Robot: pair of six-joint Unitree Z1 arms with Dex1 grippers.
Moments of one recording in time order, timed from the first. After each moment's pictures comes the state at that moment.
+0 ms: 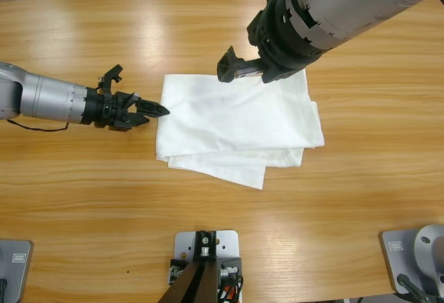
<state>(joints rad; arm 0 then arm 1) -0.40 1.93 -0.61 -0.37 -0.67 -0.60 0.93 1.76 -1.45 0.80 -0.07 0.68</state>
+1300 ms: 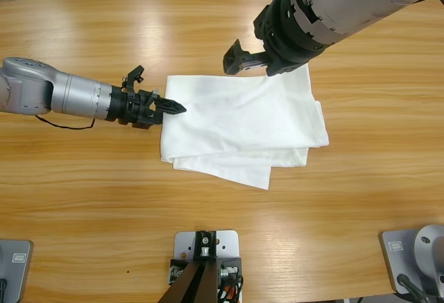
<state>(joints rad) -0.45 2.04 -0.66 -0.48 -0.72 -0.74 0.91 1.75 -1.43 0.77 -0.10 0.69</state>
